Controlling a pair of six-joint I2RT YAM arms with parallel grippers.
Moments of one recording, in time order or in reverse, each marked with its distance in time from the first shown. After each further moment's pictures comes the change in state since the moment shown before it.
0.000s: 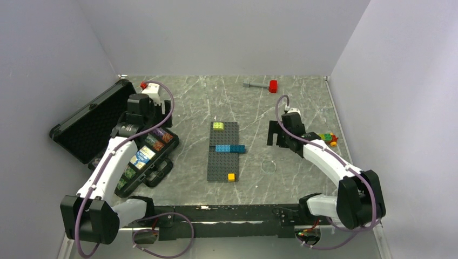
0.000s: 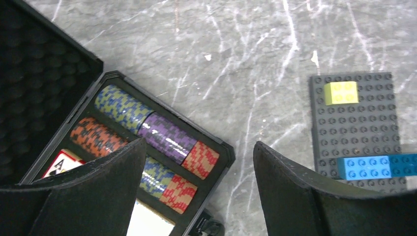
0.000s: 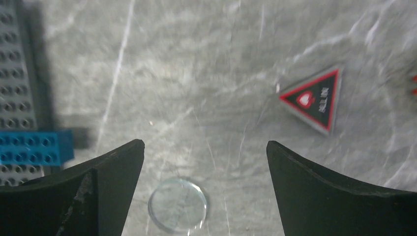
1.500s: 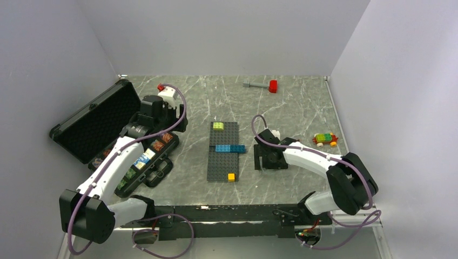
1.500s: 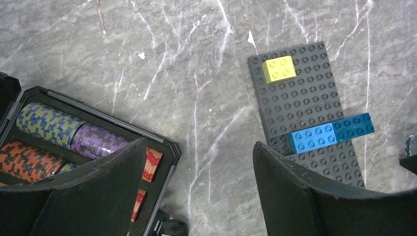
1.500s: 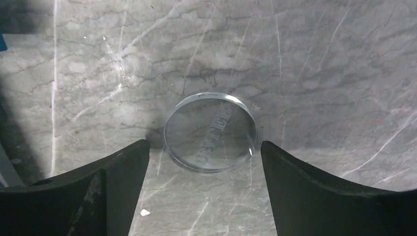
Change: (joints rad) left arm -0.161 0.015 0.000 0.009 0.079 -0.033; right arm 0.322 0.165 -0.019 -0.267 0.058 0.256
